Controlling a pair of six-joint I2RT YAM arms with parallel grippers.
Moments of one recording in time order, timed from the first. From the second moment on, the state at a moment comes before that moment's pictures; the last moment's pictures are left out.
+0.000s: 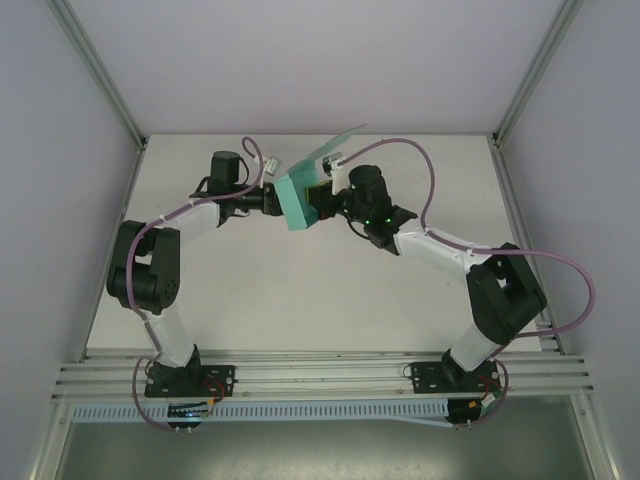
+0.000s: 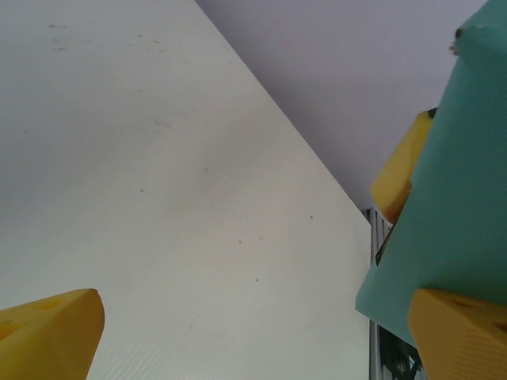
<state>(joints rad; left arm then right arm) -0.24 1.83 1.16 0.08 1.12 -0.28 0.69 1.61 1.09 0.20 -0.19 0.25</state>
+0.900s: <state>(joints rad) -0.23 1.80 1.14 0.08 0.98 -0.28 0.78 1.66 1.20 0.03 0.24 0.29</state>
